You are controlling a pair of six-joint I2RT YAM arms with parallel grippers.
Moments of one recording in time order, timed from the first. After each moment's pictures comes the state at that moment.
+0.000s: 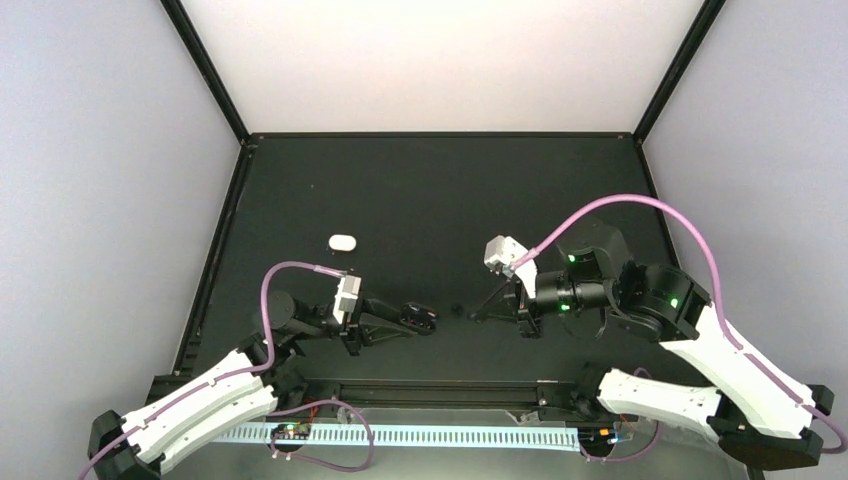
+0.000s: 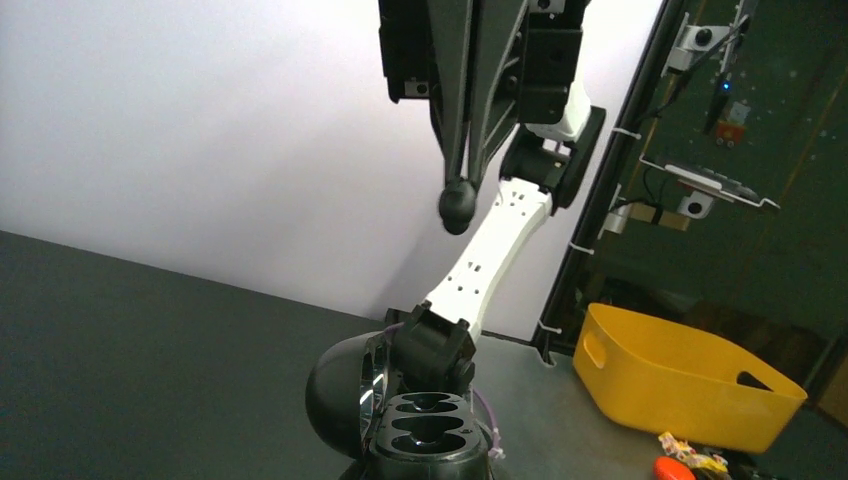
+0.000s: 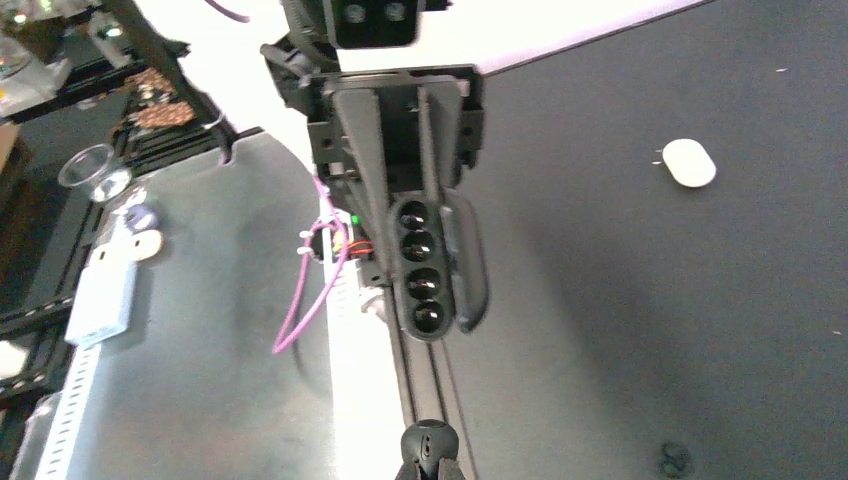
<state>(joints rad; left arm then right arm) -0.82 0.52 0.29 0.47 0.72 -0.46 0.96 0.89 1.29 -0.96 -0.46 0.03</state>
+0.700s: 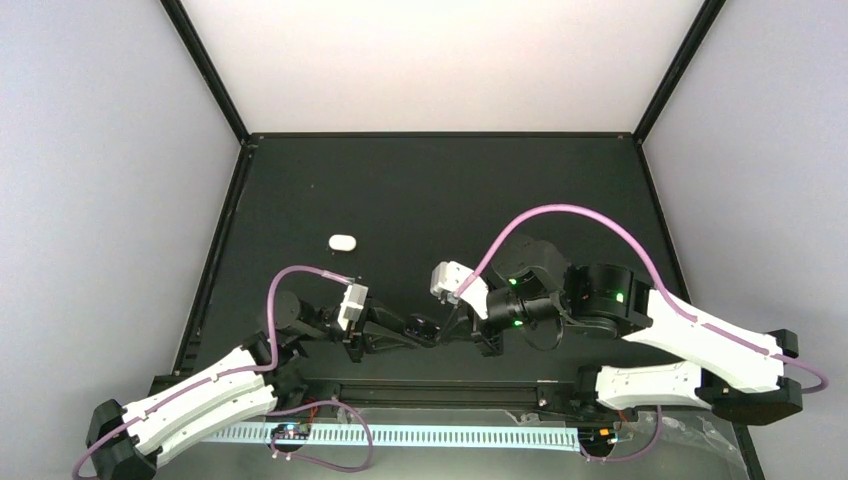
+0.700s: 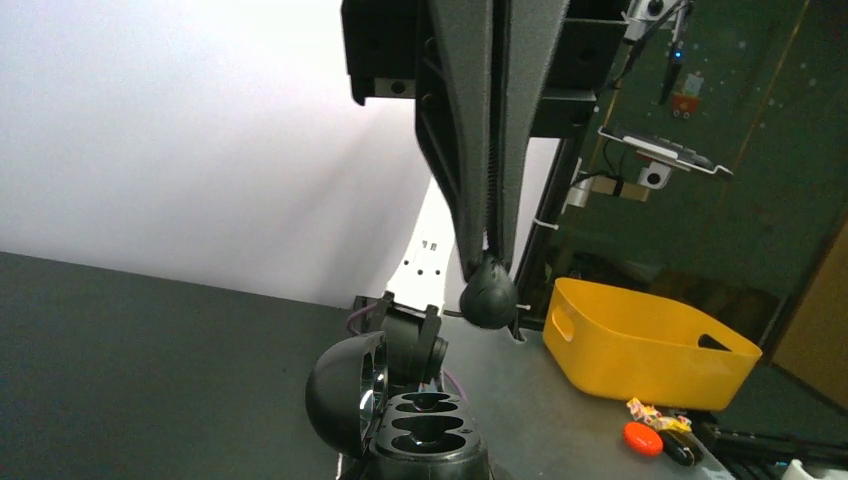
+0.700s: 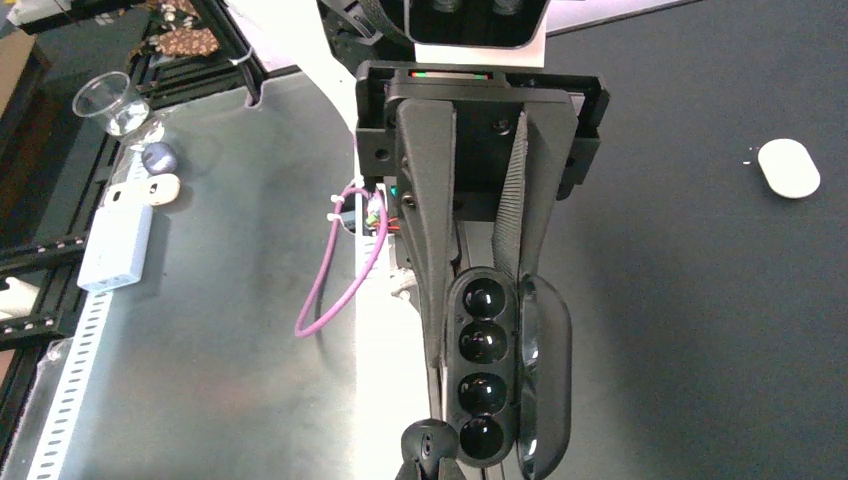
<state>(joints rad) -0.87 0.56 0.29 0.50 0.76 -0.42 1.25 1.06 1.36 -0.91 -0.31 0.06</state>
